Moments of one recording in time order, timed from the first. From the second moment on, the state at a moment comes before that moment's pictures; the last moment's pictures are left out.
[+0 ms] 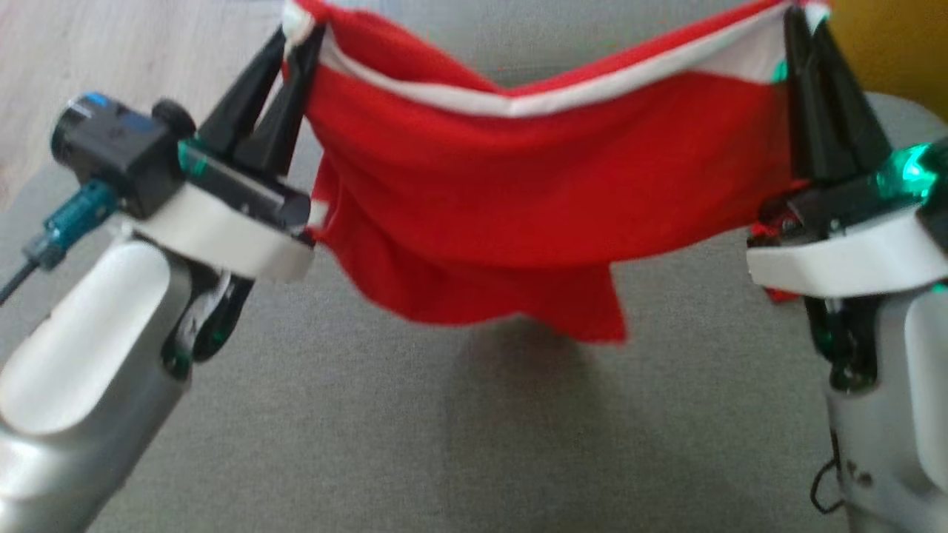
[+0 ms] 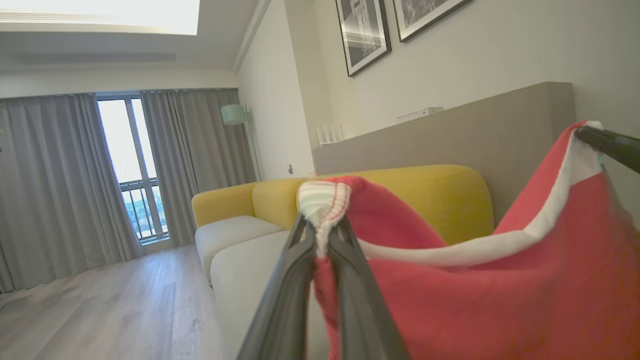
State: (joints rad) left arm -0.72 0.54 -0.68 -0.04 -0.67 0.06 -0.04; right arm -0.39 -0.14 0.12 -0.19 0.12 0.13 0.01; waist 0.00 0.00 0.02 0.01
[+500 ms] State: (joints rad) left arm -0.93 0.55 -0.65 0.13 -0.73 -0.03 0.06; right arm -0.74 -0.19 0.13 0.02 0.11 0.13 0.11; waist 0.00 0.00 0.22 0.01
